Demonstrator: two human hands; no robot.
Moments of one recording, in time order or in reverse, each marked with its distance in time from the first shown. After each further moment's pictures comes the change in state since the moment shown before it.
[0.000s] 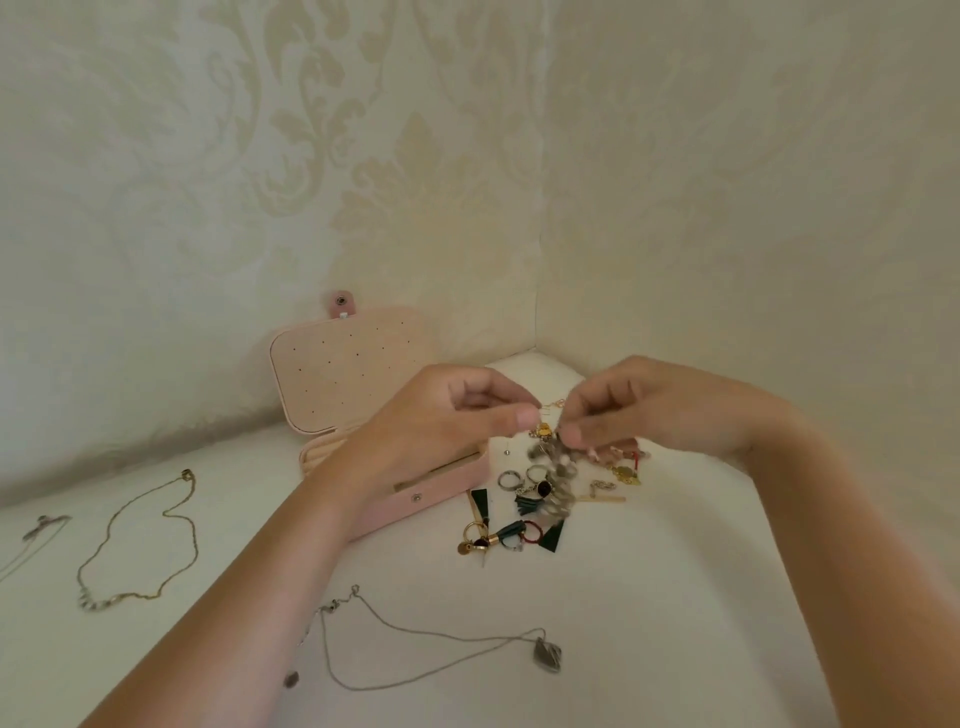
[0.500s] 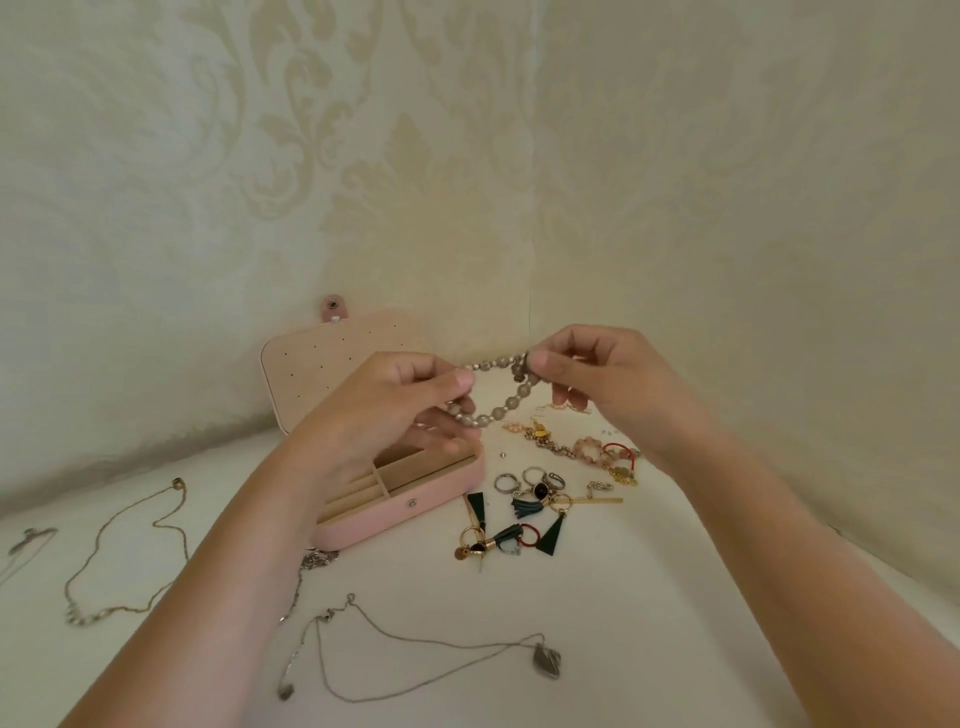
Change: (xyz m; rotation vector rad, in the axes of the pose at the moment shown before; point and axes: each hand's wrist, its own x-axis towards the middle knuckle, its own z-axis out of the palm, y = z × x) left_hand 0.000 0.002 -0.023 -0.243 0.124 -0.196; right_hand 0.029 0.005 0.022 0.317 0.559 -0.097
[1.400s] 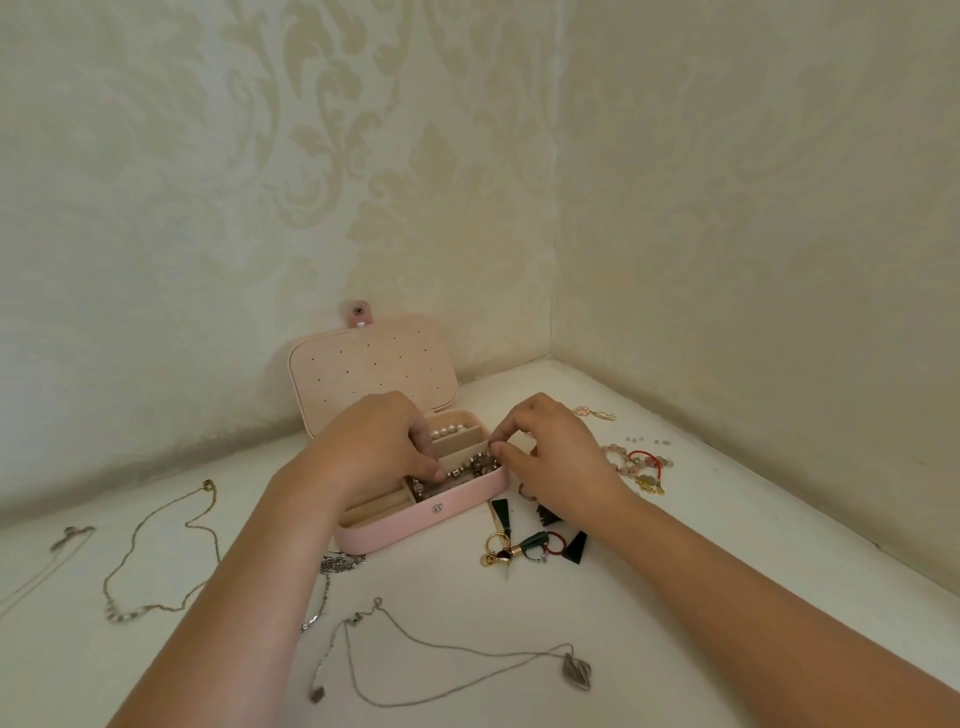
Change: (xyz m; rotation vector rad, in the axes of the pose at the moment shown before) left_hand 0.014 -0.032 -0.032 0.996 0.103 -0.109; right_hand 0.010 0.056 0.068 -0.546 -0.030 -0.080
